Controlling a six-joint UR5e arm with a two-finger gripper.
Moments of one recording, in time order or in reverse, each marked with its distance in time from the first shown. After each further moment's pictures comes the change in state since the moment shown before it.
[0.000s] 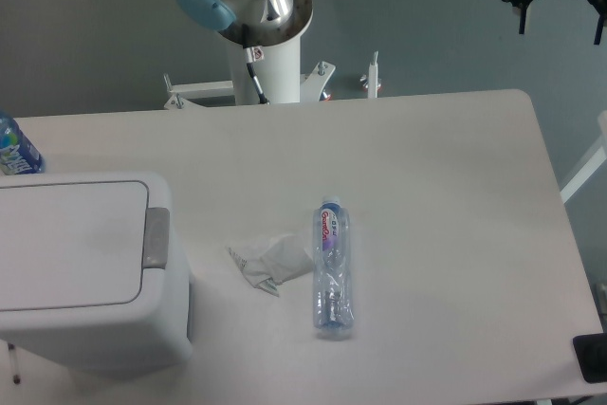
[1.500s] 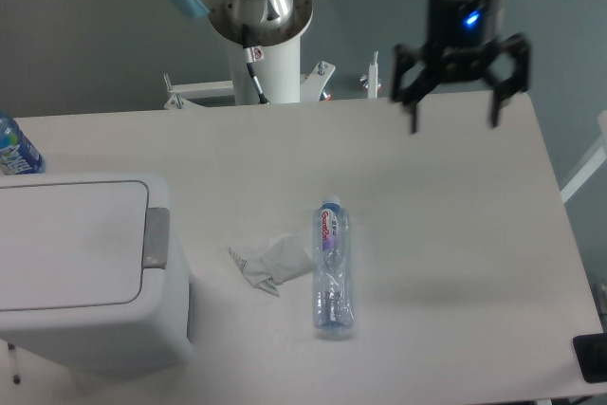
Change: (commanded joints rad) arm -0.443 -0.058 -0.017 0.132 -0.184 -1.136
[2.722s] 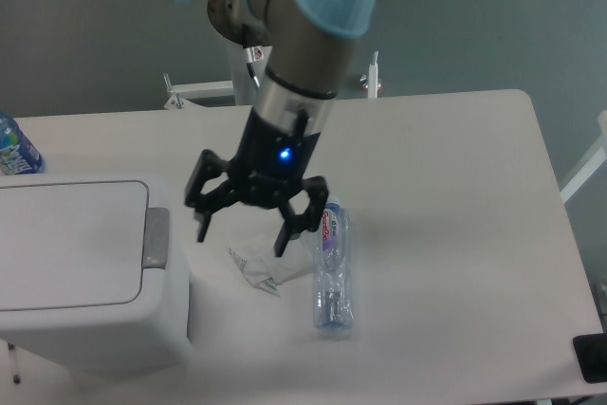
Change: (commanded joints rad) arm -0.266 -0.144 -0.005 0.201 -0.155 -0.181
